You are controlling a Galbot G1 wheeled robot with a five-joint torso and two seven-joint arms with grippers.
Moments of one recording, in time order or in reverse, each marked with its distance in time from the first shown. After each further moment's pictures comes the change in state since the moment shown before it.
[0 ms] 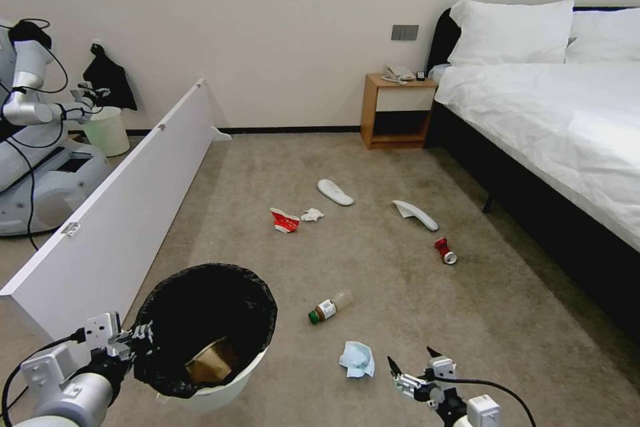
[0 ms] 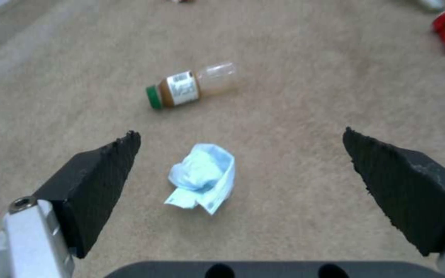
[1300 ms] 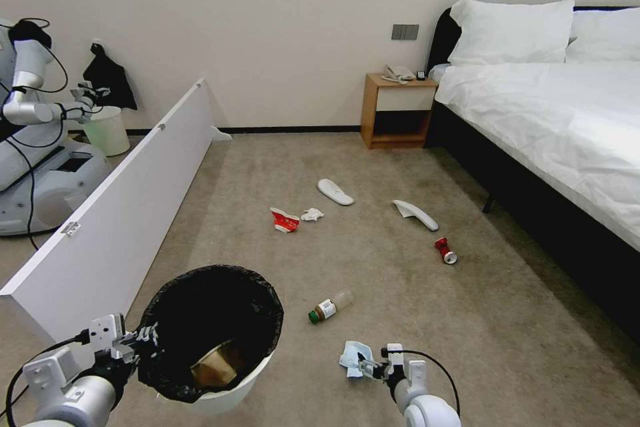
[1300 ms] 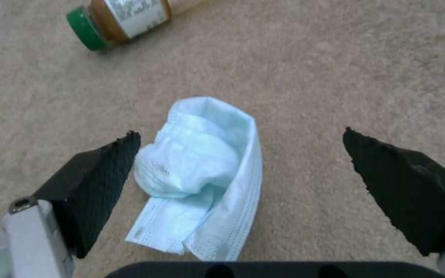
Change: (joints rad) left arm 0.018 0.001 0.005 -0.028 -0.015 0.003 -0.001; right arm 0.412 0.185 -0.088 -0.587 0.026 -0.061 0.055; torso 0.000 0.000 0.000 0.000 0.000
